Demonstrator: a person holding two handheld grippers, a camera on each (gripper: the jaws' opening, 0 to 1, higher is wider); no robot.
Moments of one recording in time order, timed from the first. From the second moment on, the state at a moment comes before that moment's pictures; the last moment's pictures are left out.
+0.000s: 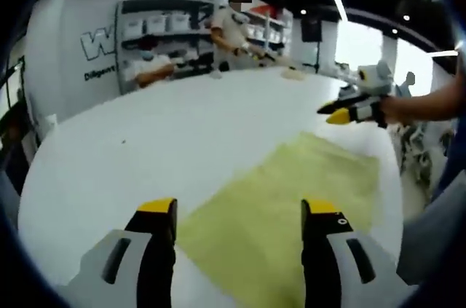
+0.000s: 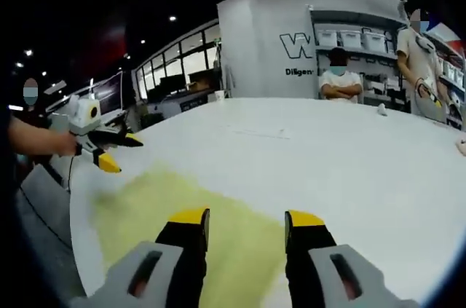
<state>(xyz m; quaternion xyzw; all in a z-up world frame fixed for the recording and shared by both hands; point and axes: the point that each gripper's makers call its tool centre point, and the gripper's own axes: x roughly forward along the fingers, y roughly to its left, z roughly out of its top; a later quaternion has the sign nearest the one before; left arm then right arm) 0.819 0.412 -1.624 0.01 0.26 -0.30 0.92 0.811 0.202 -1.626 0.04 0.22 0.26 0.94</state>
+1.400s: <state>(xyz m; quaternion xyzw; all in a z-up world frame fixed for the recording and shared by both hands) 0.608 0.491 -1.672 0.08 0.36 -0.38 0.85 0.588 0.151 -1.673 -0.06 0.35 0.38 0.85</state>
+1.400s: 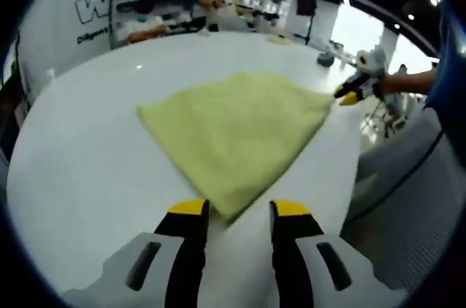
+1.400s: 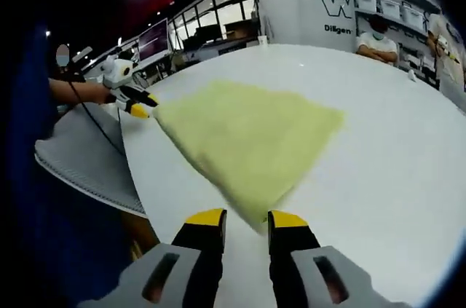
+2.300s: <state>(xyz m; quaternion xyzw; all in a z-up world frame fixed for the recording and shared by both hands) 0.606 0.497 -1.665 0.05 0.36 -0.39 0.85 0.597 0.142 -1.670 -0.04 0.36 0.39 0.85</state>
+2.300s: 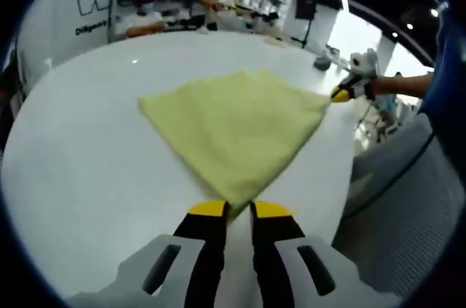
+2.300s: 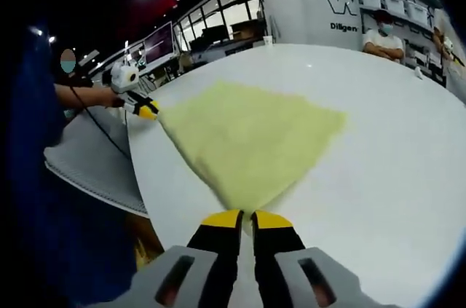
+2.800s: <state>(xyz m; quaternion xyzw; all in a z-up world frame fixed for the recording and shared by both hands) 0.612 0.503 -1.670 0.05 0.36 -0.38 0.85 0.600 0.141 -1.669 -0.04 0.36 0.40 0.84</state>
